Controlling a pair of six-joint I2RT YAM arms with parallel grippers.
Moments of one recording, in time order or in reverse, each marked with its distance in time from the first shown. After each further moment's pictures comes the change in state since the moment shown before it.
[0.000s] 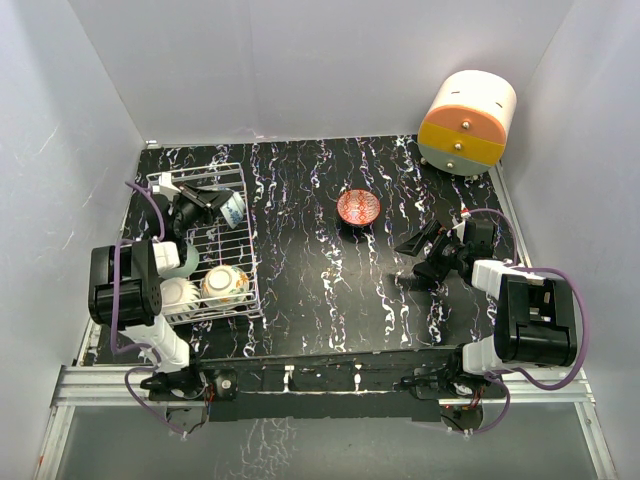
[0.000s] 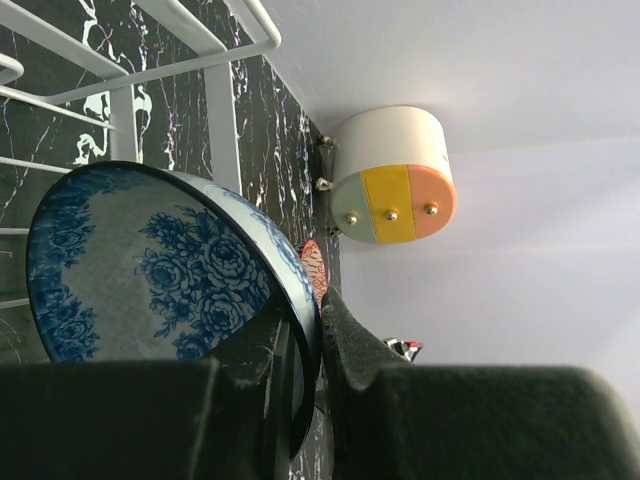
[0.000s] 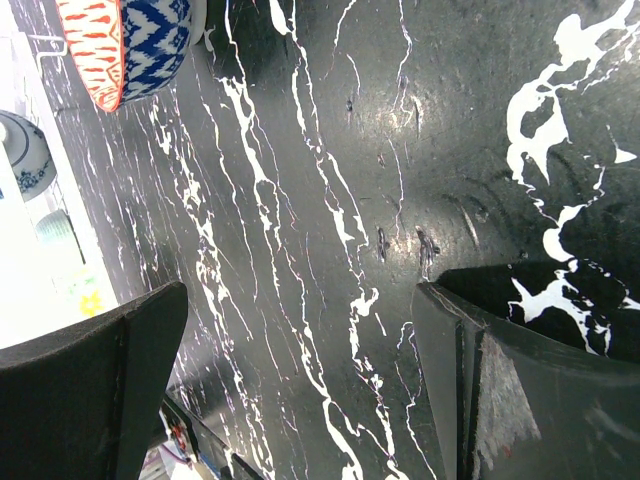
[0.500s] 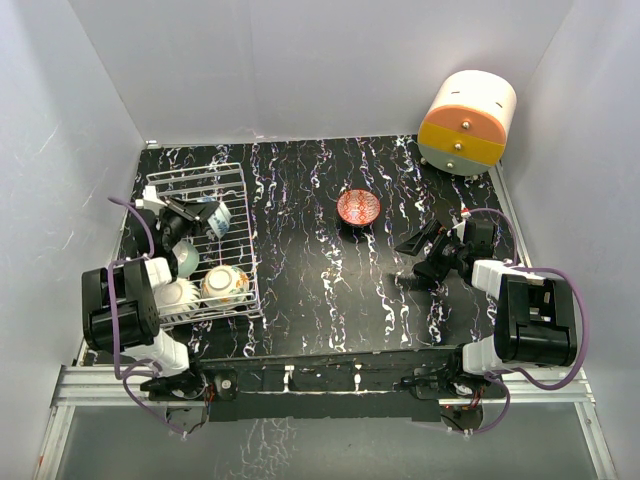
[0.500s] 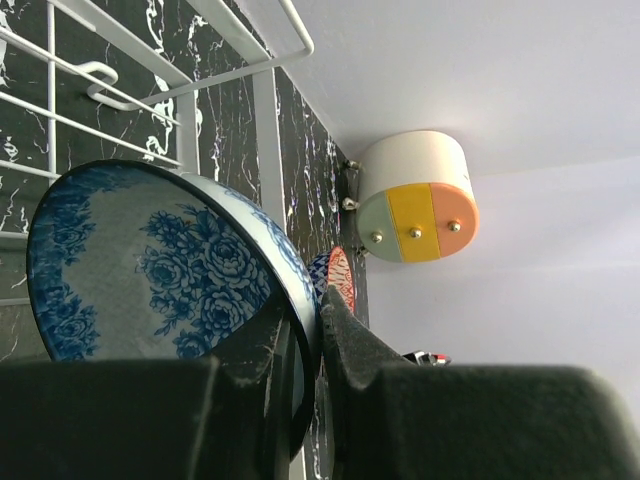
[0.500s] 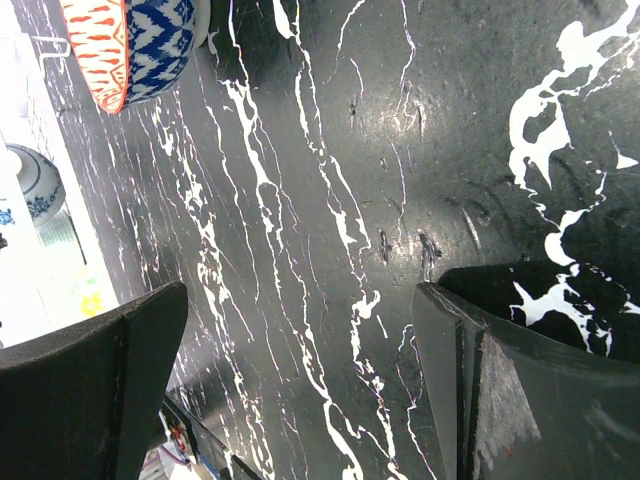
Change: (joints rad) left arm 0.091 -0.146 -0.135 -0.060 -0.010 0.093; right arm 0.000 0.000 0.000 0.007 -0.001 0.001
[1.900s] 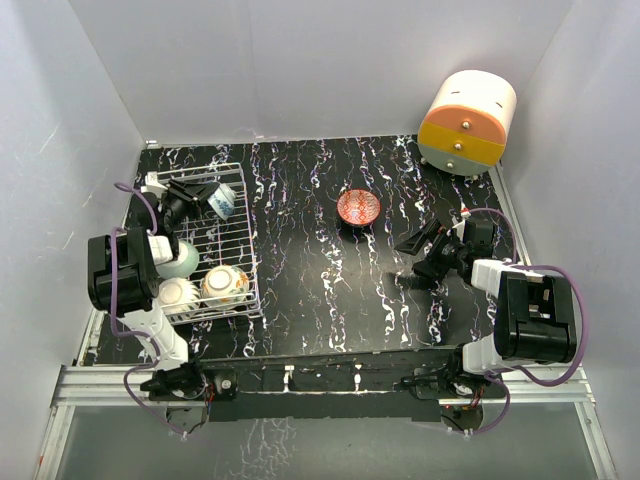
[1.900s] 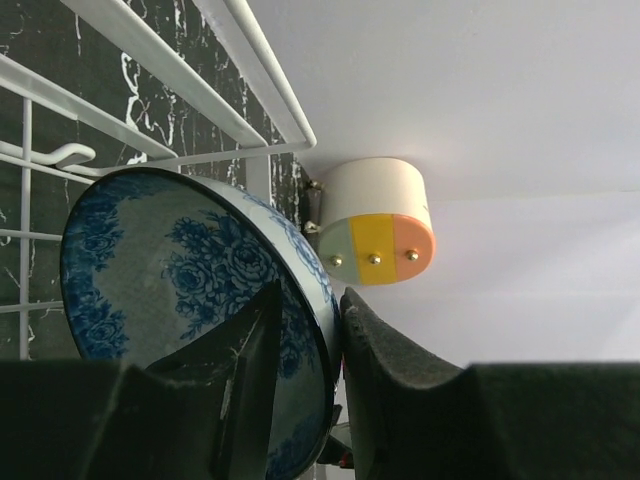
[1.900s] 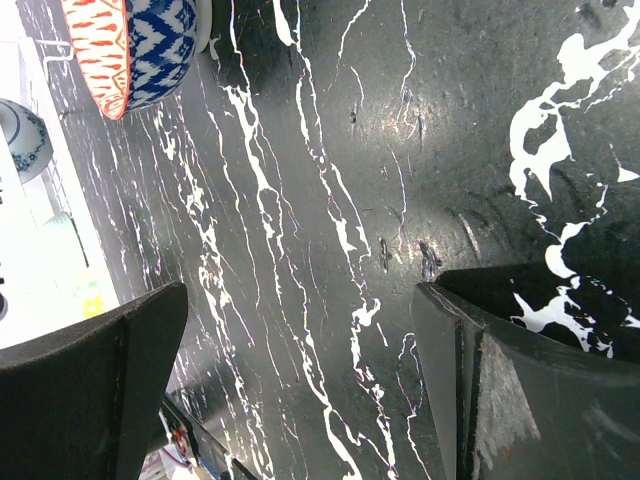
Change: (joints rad) left arm 0.000 0.278 0.201 0.154 0.018 -0.186; right arm 0.000 0.018 0.000 0.026 -0.003 0.007
